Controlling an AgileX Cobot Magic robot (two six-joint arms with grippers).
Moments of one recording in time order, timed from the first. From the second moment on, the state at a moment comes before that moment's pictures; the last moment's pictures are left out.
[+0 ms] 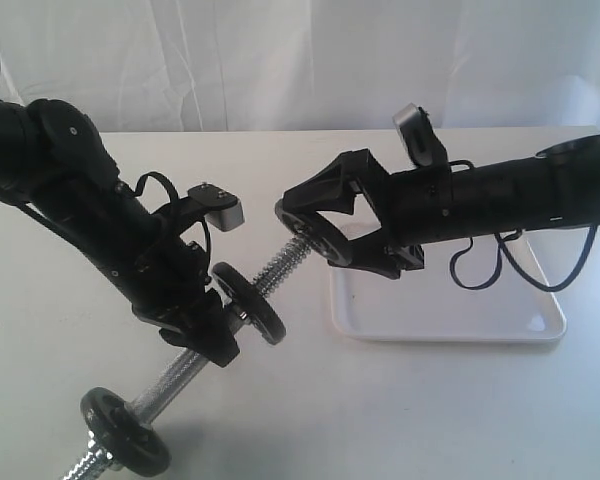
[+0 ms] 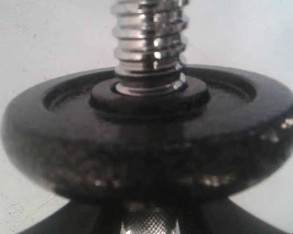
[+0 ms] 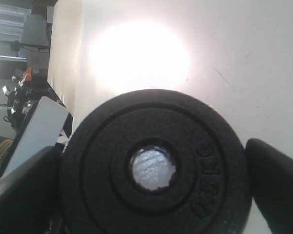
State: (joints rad) left arm -0.50 1.73 -1.11 -0.68 0.94 0.90; right arm 0.20 1.86 -1.02 1.56 1.00 -0.97
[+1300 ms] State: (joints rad) left arm -0.50 1.72 -1.11 -0.70 0.94 0.90; right arm 0.32 1.87 -1.01 1.54 0.98 -0.98
